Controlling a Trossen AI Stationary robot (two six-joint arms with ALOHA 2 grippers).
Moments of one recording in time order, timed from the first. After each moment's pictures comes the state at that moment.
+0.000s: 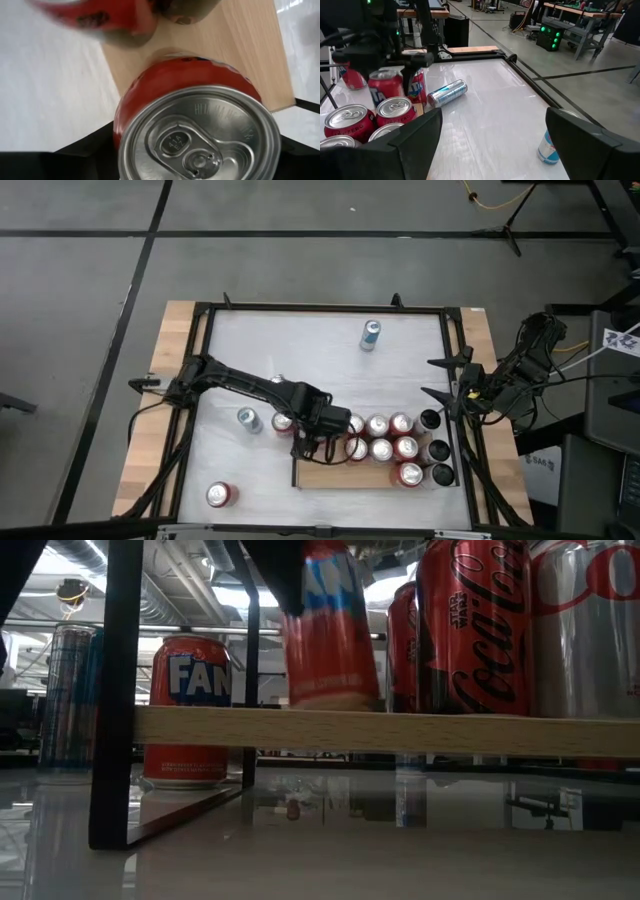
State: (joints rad) left arm -0.24 2.09 1.97 -1.25 0.01 0.04; right arm 0.88 0.55 0.76 -0.79 1.10 0.49
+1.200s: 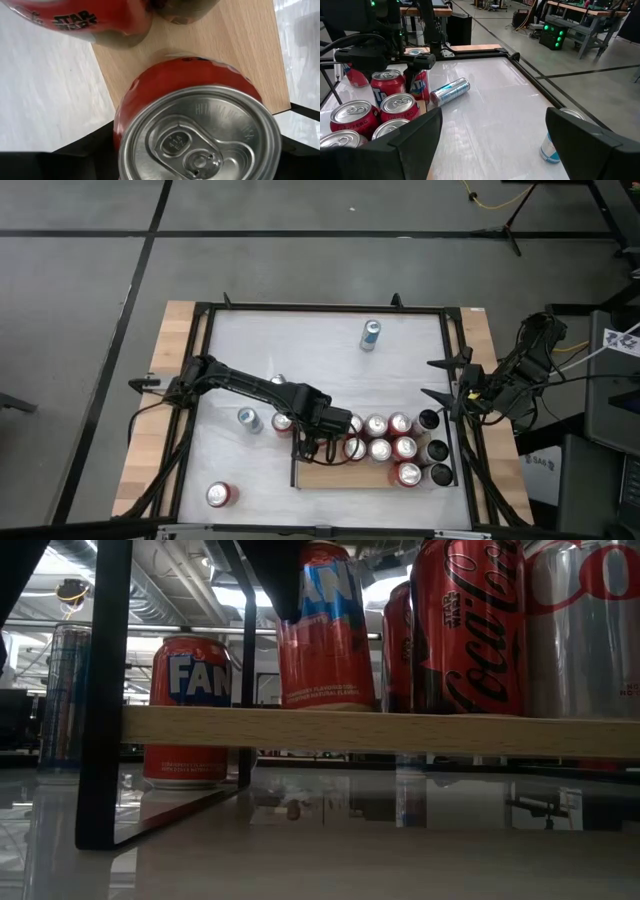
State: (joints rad) left arm -0.24 2.11 1.97 -1.23 0.02 0.01; right arm 0.88 0.55 0.76 -0.79 1.08 0.49
